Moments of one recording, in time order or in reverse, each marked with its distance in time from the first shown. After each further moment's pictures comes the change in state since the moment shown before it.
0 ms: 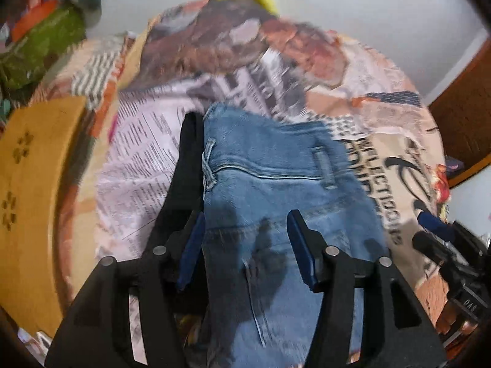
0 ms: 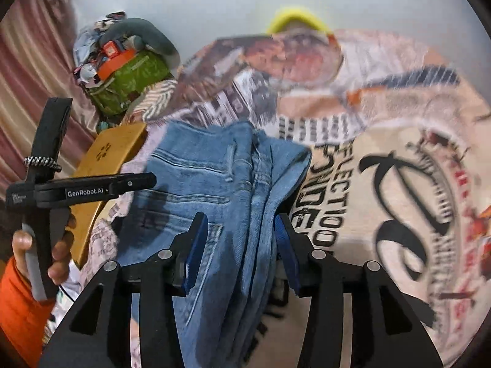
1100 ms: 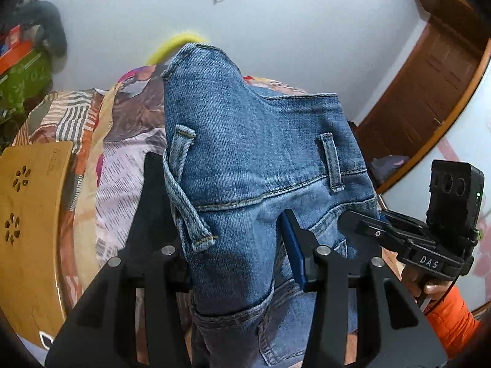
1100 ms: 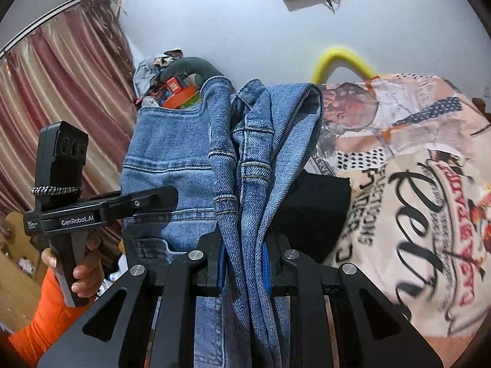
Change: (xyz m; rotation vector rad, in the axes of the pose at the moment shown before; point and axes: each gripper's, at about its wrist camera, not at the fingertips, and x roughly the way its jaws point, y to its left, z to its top) left arm -0.129 -0.028 -0.036 0.096 -0.163 -0.230; right arm -0.066 0.034 -0.008 0.045 -0.129 0.266
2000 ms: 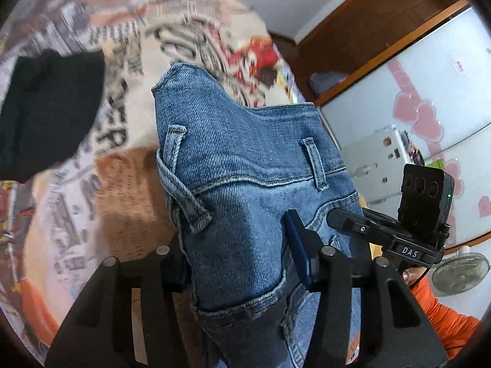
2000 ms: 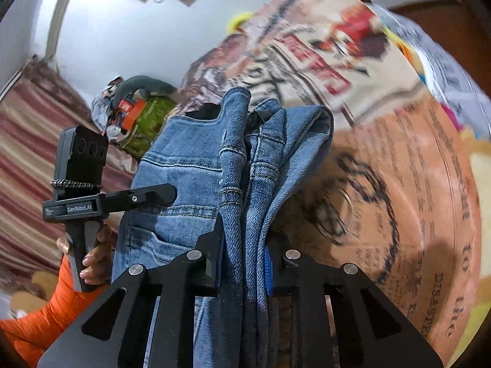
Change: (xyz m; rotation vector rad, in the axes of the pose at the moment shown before) left arm 0.054 -0.184 -0.144 0.077 0.358 -0.281; right arm -0.184 -0.083 -0.181 0.355 0.017 -0.056
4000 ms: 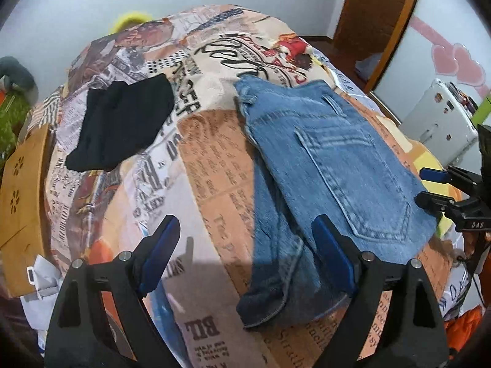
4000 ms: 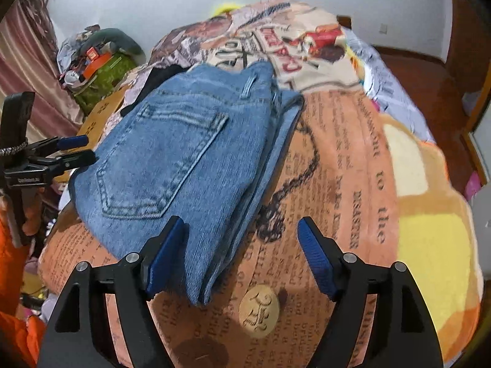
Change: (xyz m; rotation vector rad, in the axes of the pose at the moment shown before) left arm -0.032 -0.022 -0.105 0.200 -0.094 0.424; right arm -0.036 0.012 -0.088 -0.194 0.034 -0.386
